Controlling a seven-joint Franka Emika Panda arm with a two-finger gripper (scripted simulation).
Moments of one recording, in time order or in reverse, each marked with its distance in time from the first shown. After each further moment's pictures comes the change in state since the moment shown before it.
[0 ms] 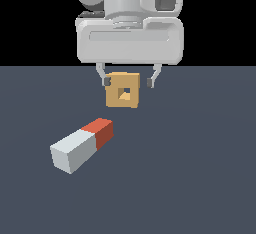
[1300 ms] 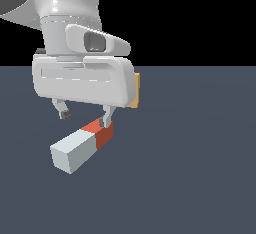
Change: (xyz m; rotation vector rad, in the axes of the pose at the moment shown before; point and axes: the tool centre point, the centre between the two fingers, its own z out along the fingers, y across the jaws) arm -0.053 -0.080 0.065 -0.012 -0.003 0.250
